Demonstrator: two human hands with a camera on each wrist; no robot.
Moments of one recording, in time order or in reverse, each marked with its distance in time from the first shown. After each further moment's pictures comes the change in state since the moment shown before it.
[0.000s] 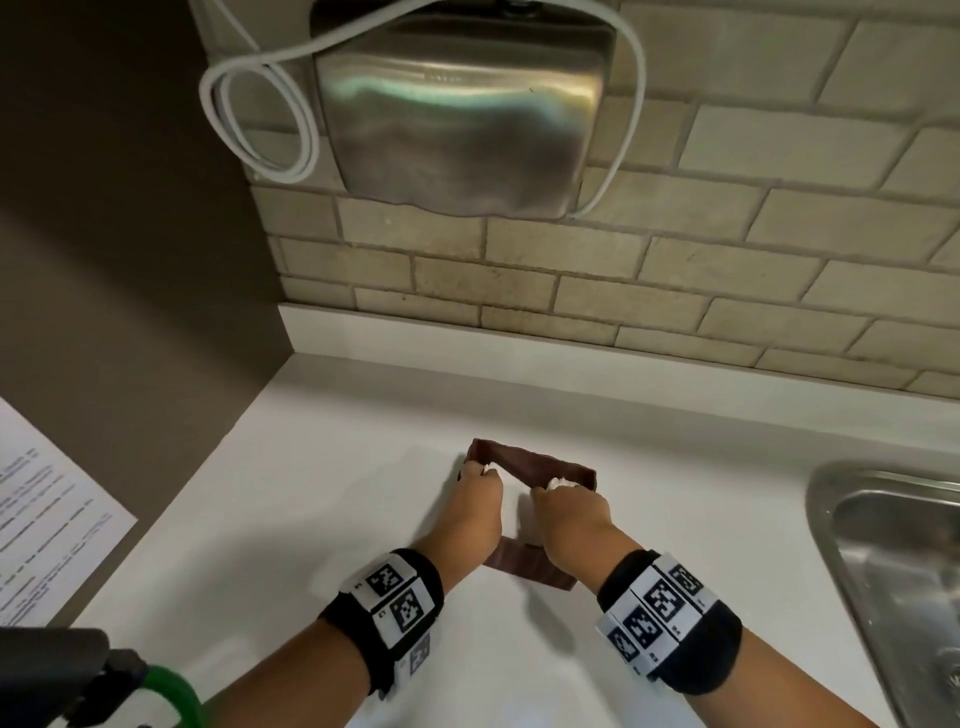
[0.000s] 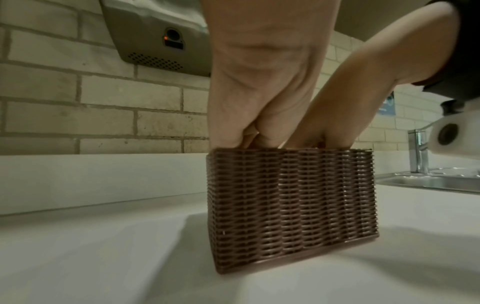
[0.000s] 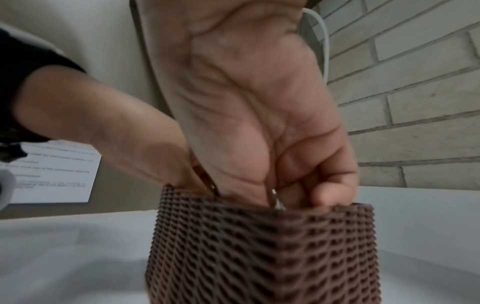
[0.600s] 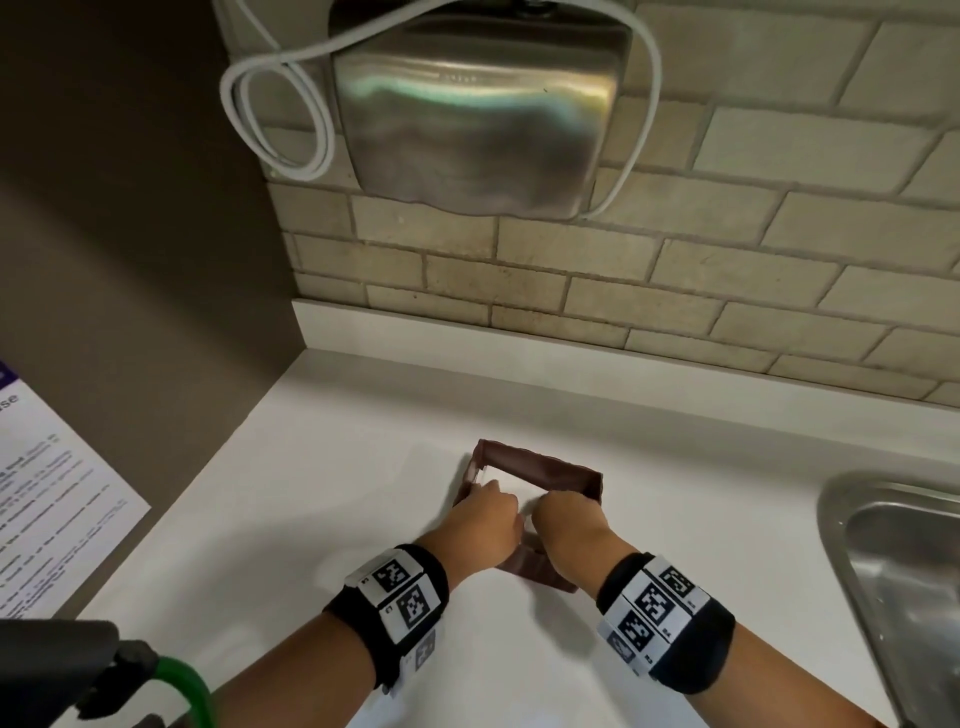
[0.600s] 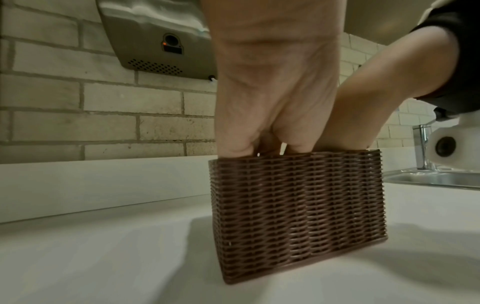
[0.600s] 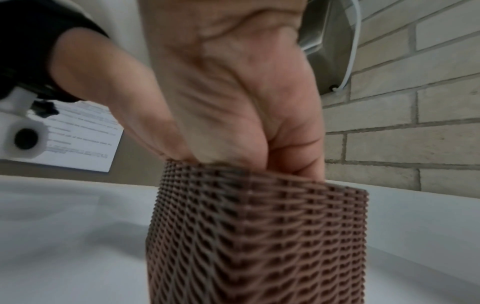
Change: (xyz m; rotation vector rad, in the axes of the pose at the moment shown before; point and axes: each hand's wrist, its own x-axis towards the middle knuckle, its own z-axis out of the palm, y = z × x) left_hand -0.002 0.005 0.007 0.496 -0.086 0.115; right_hand 0.000 -0.001 0.002 -0.133 -0.039 -0.136
